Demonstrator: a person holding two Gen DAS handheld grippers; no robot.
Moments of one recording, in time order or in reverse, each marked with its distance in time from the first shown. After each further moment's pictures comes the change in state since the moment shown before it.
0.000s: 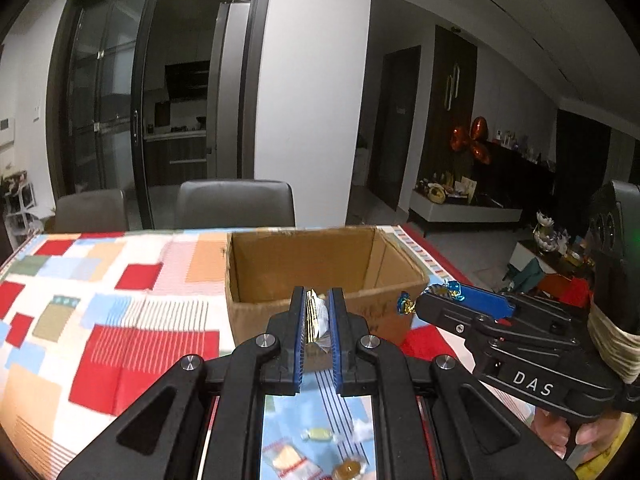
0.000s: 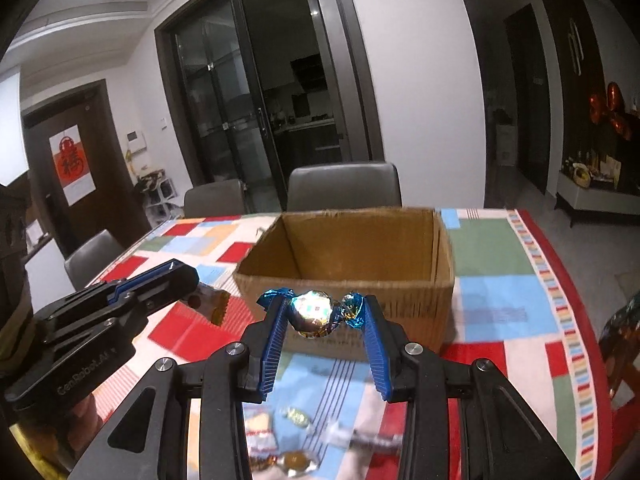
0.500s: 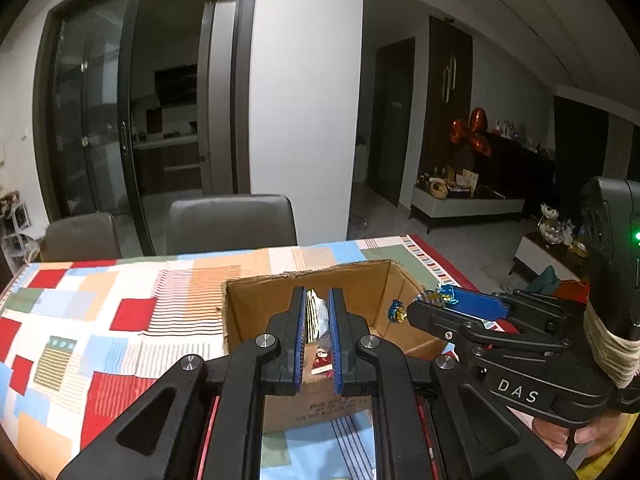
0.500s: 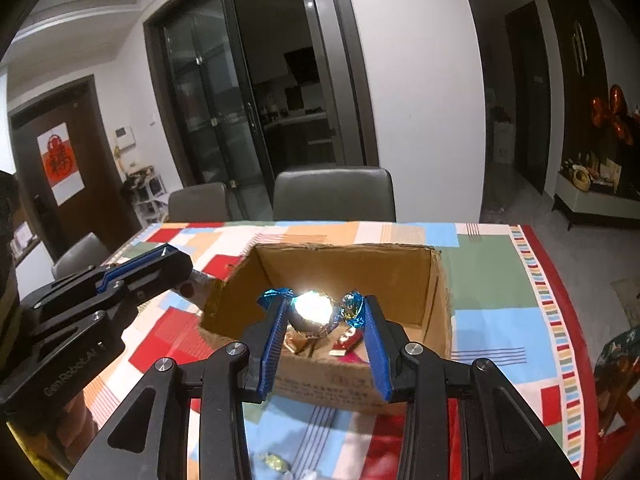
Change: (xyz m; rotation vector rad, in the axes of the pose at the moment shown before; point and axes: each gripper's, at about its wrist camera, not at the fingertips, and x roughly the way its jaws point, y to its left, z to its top) left arm 0.059 0.008 0.053 0.042 0.034 -0.009; right arm 0.055 -0.021 0.054 0.000 0.052 -0.021
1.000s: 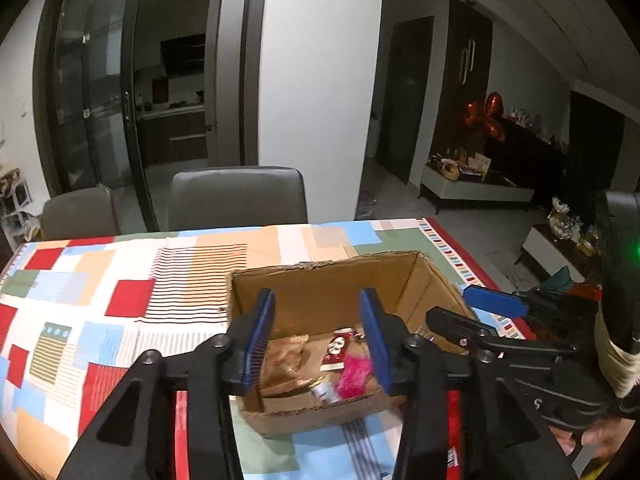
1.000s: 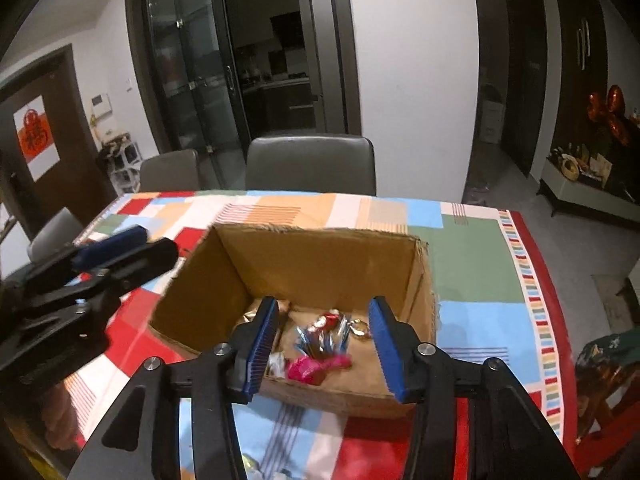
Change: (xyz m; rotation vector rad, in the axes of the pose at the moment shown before) left arm 0.034 0.015 0.008 -0.035 0.092 0.036; right arm 0.036 -0.012 0.009 -0.028 0.129 -0.089
